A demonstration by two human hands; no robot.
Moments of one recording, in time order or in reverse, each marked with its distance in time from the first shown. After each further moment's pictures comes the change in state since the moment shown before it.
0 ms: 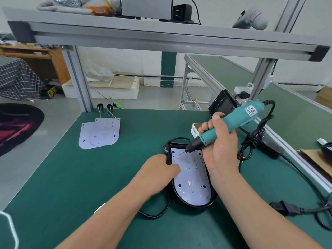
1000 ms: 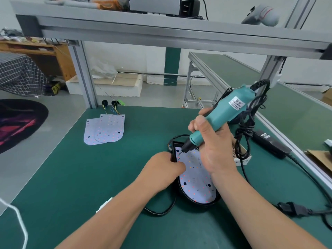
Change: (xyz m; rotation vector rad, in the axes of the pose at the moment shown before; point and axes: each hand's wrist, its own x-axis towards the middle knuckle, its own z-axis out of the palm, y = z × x) left_hand 0.006 -0.007 0.004 -0.021 0.037 0.019; right_hand -0.018 0.007 0.015 -0.285 -0.334 -0.061
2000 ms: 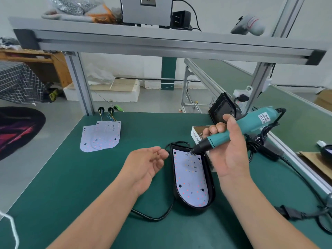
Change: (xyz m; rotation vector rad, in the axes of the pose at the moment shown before) left_hand -0.002 0.015 -0.027 -1.038 0.103 -0.199; right_hand 0.007 -0.015 -0.043 0.440 0.250 0.133
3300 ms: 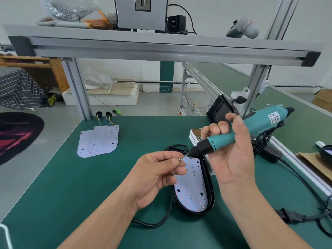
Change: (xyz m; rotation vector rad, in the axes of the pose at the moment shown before) left_hand -0.030 -0.002 0.013 0.155 -0.351 0.044; right_hand -0.024 -0.018 0.033 0.100 -0.093 -0.019
